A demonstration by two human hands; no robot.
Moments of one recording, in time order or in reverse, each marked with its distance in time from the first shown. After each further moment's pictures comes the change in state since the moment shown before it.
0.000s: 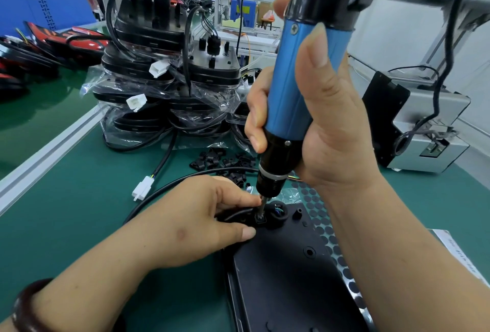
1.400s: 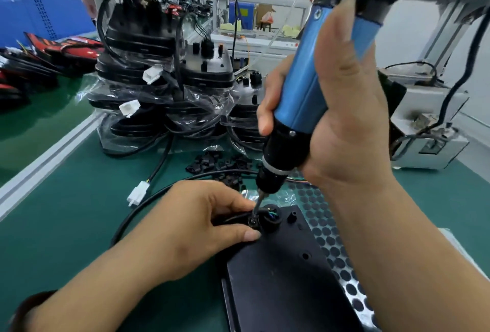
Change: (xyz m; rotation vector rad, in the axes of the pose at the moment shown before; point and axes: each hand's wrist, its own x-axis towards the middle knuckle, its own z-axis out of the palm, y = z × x) left_hand -0.003 0.004 0.012 0.067 0.185 0.011; right_hand -0.002 -0.011 -0.011 -0.034 0.126 -0.148
